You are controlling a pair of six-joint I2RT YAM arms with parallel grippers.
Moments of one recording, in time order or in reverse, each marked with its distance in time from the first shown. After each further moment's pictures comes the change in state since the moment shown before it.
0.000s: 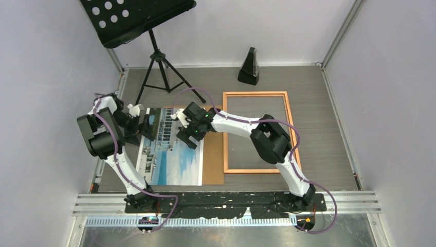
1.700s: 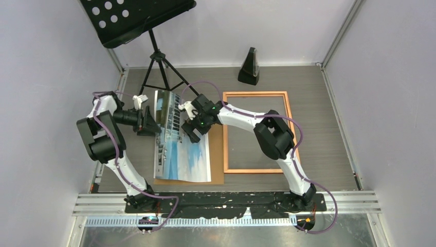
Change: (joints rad) left arm -0.017 -0.076 -0.011 -0.170 0.459 0.215; right arm -0.093 0.000 -0.004 0.010 -0.133 0.045
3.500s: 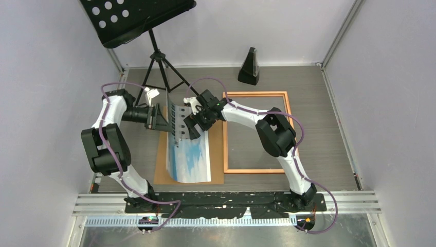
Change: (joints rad) left arm -0.170 -0.195 -0.048 -0.065 0.222 0.137; right arm -0.063 0.004 -0.011 0.048 -0.129 0.109
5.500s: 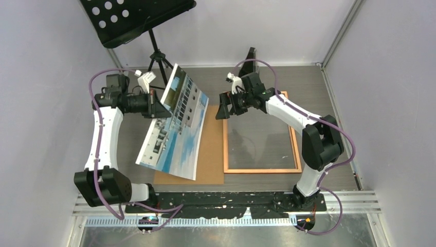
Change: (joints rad) left arm -0.080 -0.353 0.023 0.362 -0.171 -0.615; right arm -0.288 -0.478 -0.362 0.061 -0.137 0.151
